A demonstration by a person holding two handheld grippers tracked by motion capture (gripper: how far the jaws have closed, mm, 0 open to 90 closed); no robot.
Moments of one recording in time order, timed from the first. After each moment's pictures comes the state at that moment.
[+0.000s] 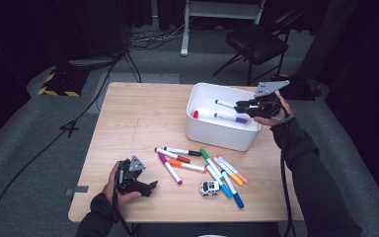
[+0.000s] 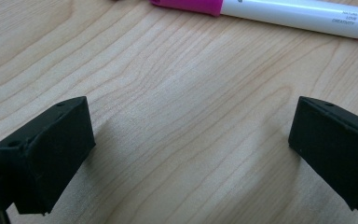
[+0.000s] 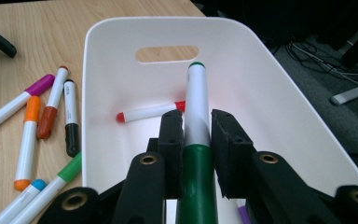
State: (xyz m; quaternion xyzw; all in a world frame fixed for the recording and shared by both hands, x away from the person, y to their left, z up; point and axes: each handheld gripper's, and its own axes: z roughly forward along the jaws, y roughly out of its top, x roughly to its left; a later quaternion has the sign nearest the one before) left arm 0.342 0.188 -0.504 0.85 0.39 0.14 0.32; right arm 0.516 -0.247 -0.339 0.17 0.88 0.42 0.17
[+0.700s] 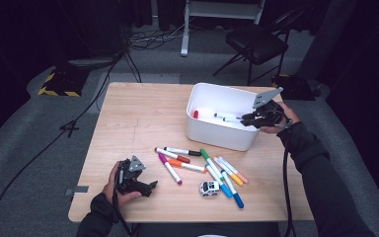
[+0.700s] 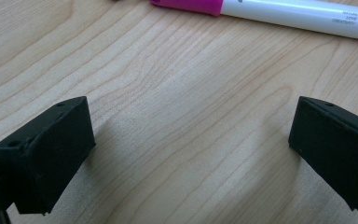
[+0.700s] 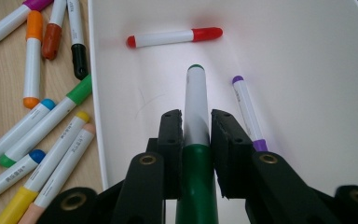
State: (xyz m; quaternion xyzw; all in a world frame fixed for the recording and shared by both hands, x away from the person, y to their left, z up) left arm 0.343 0.189 -0.504 0.85 0.39 0.14 0.32; right arm 0.509 -0.259 -0.357 0.14 0.93 0.31 0.14
